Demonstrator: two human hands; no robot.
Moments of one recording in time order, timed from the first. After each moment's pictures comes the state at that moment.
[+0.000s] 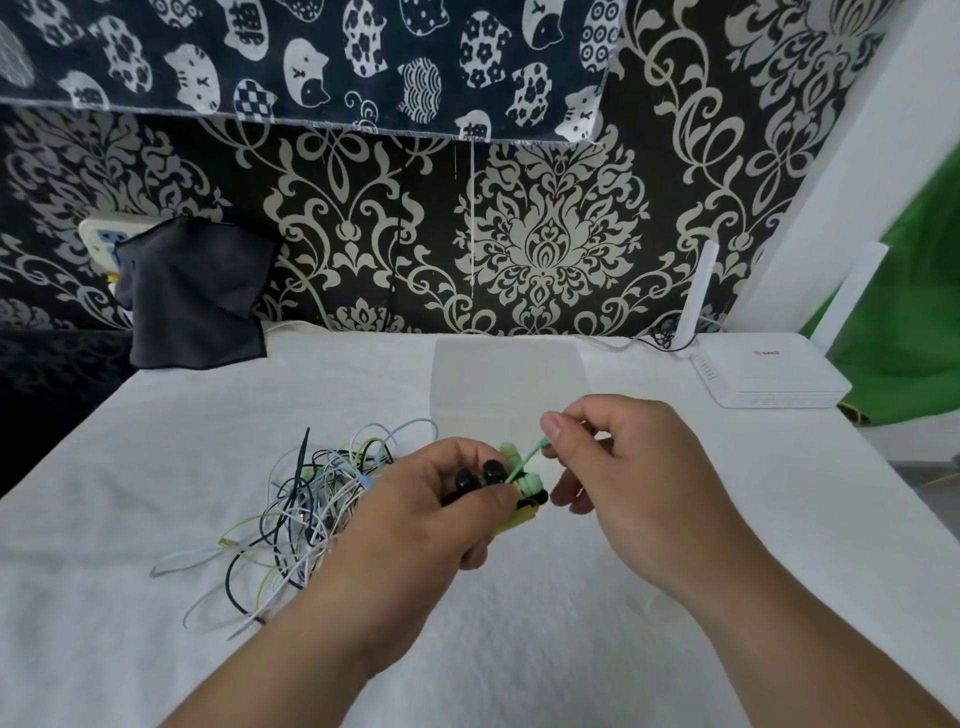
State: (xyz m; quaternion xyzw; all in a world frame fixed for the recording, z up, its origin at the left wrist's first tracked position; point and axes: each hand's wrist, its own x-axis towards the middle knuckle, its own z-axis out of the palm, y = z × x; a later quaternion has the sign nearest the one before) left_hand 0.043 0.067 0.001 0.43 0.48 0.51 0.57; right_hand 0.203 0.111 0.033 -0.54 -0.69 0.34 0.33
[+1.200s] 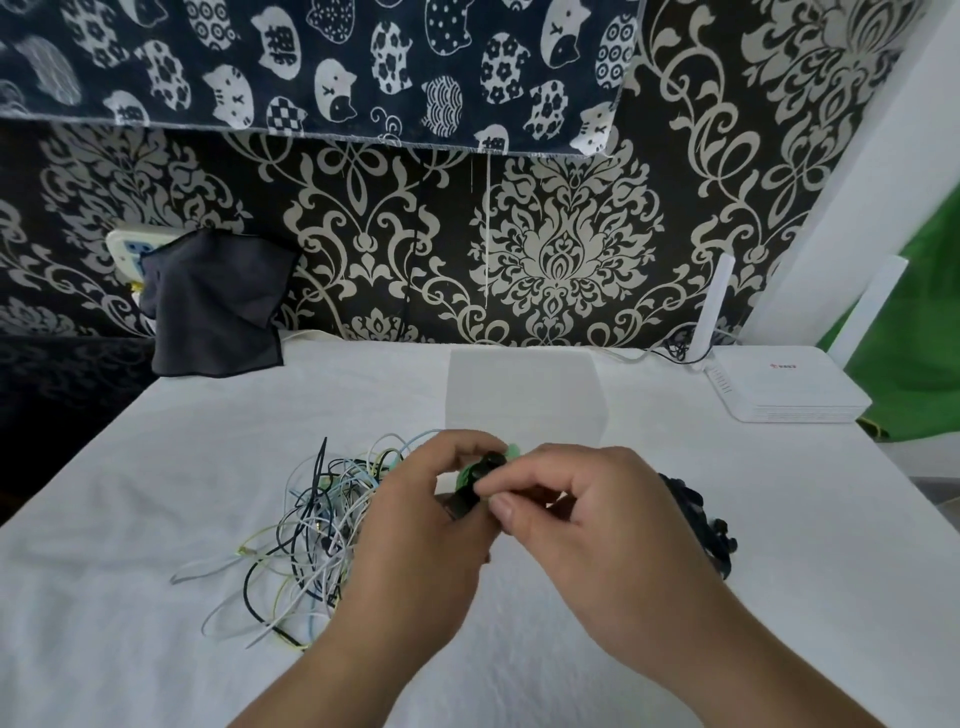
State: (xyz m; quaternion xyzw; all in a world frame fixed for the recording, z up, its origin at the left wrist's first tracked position) left_hand 0.045 0.064 0.005 0.48 0.57 0.53 0.41; right_hand 0.182 0.086 0.031 -0.43 -0.76 0.35 0.33
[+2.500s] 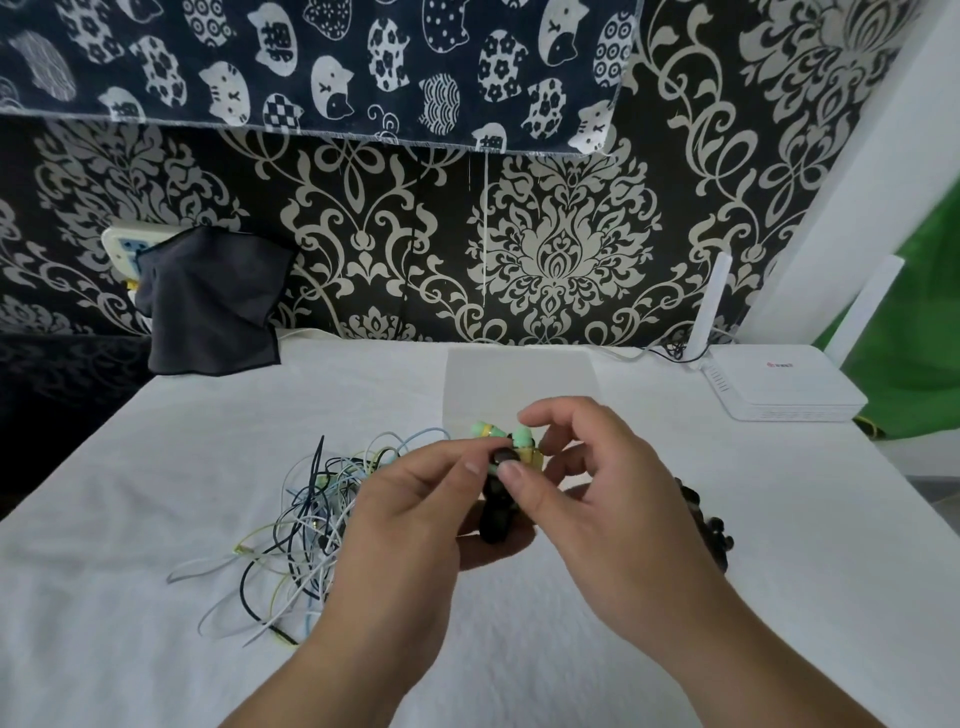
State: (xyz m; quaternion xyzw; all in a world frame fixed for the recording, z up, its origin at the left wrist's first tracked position) left_hand 0.050 0.064 0.004 0.33 0.46 0.63 0.52; right_hand 0.188 0.100 0.011 -0.48 -0.71 0.34 0.38
